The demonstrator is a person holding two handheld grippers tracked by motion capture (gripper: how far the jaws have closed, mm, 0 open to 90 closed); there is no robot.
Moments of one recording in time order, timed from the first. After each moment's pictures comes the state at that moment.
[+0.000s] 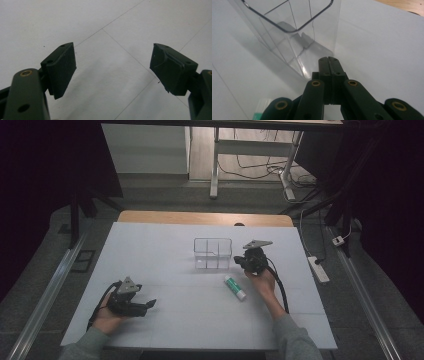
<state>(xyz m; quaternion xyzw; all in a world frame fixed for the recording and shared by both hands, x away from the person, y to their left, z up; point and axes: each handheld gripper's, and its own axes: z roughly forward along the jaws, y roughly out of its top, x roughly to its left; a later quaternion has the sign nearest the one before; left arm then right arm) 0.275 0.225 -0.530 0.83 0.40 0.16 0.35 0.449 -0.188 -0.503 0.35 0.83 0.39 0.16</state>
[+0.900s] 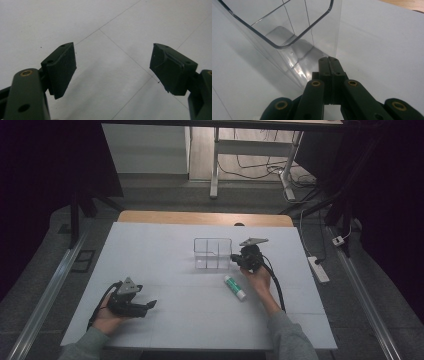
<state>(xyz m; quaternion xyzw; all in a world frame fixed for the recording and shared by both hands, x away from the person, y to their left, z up) 0.274 0.224 -0.530 0.83 0.40 0.15 0.35 0.459 -0.179 -0.508 0.37 0.83 0.40 0.15</state>
